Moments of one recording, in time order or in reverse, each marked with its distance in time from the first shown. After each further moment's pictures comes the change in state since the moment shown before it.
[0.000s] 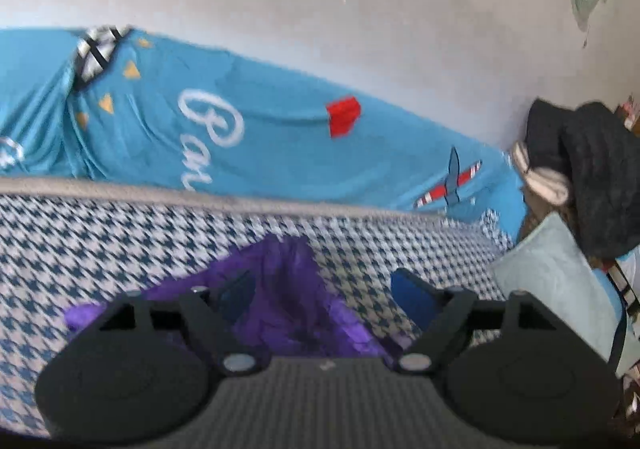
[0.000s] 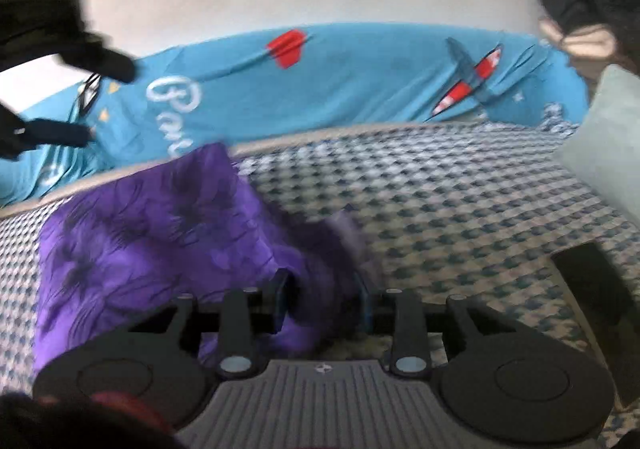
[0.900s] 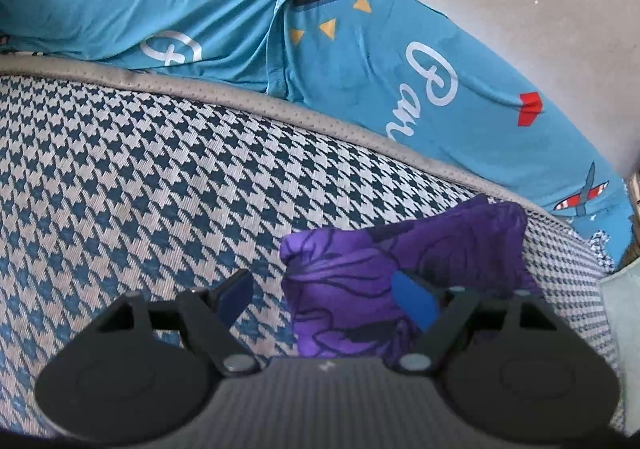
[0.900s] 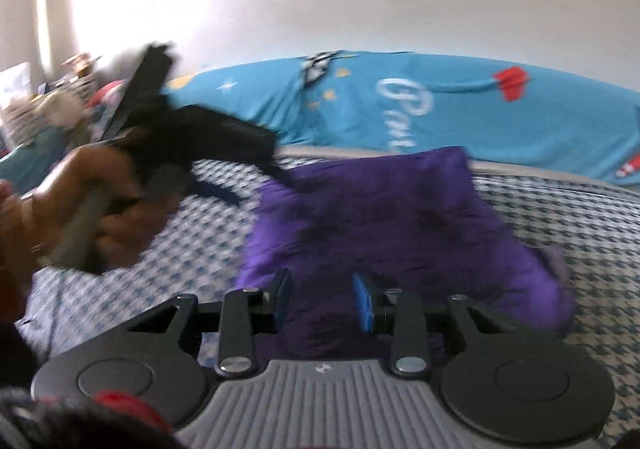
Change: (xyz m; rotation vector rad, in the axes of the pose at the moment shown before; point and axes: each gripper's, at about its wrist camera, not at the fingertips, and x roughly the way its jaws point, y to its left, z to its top) left arm -0.011 0.134 -0.046 -0.191 0.078 0.267; right arm -0.049 0.063 -0.018 -0.290 0.010 0.595
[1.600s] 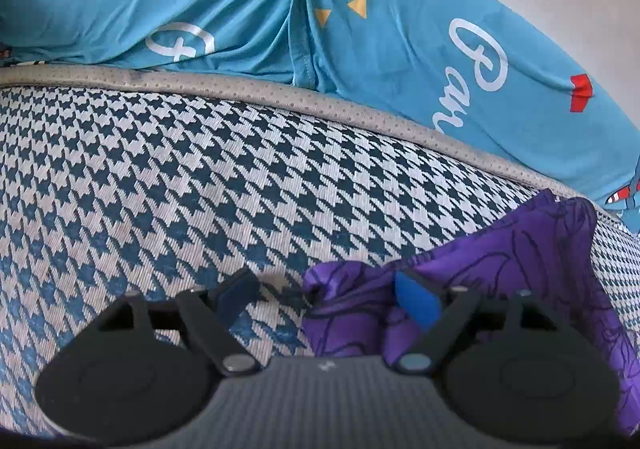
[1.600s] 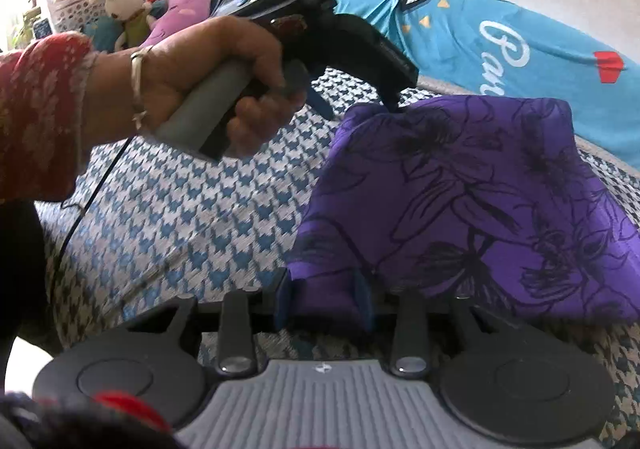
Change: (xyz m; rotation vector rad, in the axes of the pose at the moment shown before) left arm 0.044 0.007 0.003 0.038 0.001 0.121; right arm 0.038 0.042 -0.037 -0.201 0.193 0.077
